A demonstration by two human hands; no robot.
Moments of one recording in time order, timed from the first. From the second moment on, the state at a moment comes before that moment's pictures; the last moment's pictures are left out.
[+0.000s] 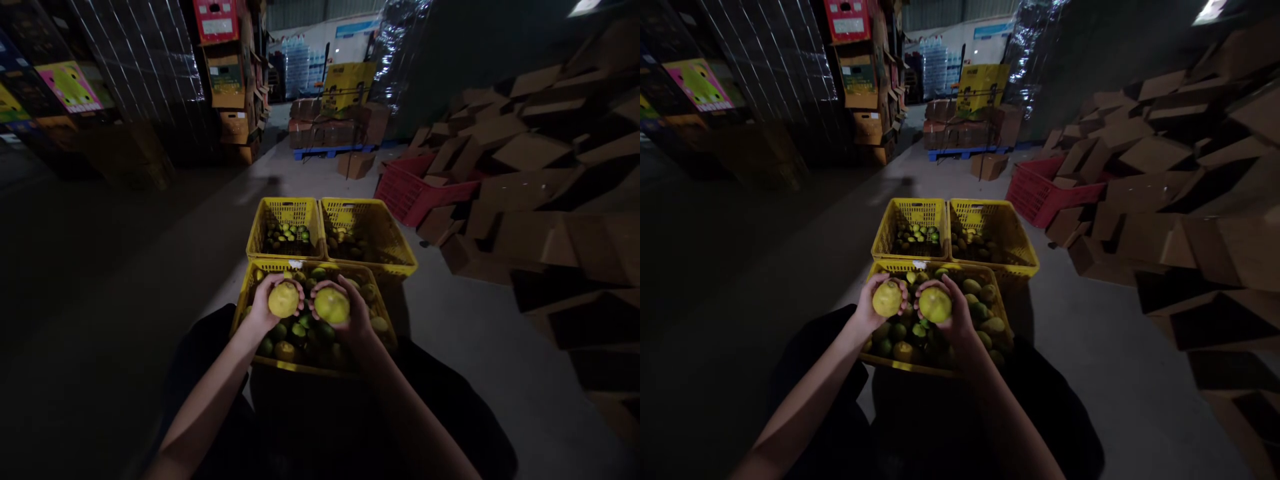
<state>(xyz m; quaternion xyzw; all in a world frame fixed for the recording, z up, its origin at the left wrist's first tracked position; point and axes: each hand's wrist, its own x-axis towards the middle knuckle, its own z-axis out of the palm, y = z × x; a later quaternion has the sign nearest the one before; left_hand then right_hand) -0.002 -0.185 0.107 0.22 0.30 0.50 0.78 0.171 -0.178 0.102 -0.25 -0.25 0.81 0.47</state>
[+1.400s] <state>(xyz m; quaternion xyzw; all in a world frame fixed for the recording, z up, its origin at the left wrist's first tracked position) 0.024 -0.169 0.087 0.01 0.31 0.63 0.71 0.161 -0.164 0.067 -0.21 -0.06 0.79 0.57</state>
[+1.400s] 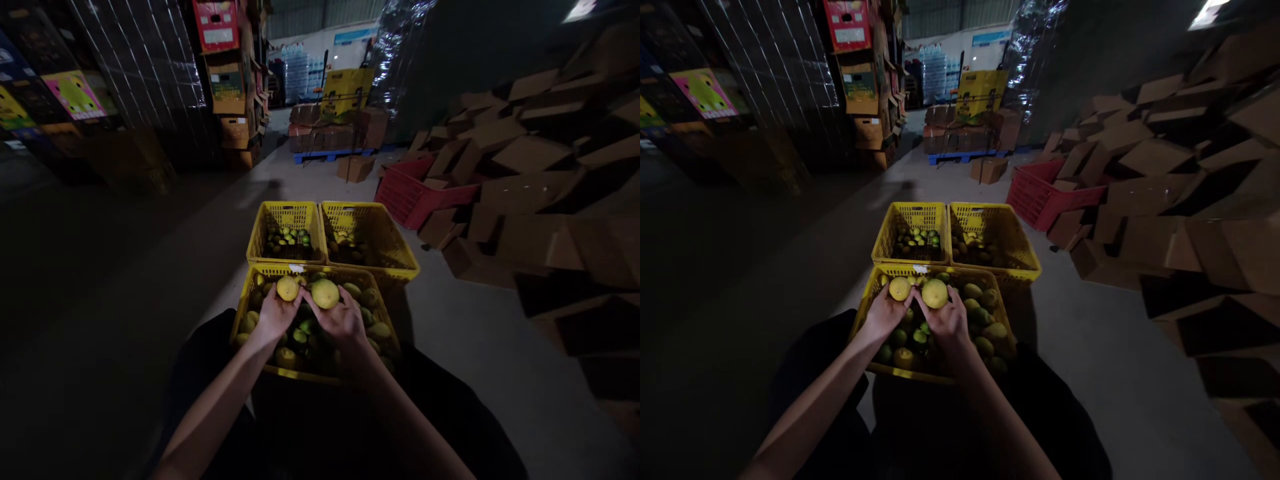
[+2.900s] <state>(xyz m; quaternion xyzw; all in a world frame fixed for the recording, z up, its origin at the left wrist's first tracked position) 0.001 -0.180 0.104 0.25 0.28 0.61 0.70 0.184 -0.178 0.114 -0.29 -0.40 0.66 0.57</state>
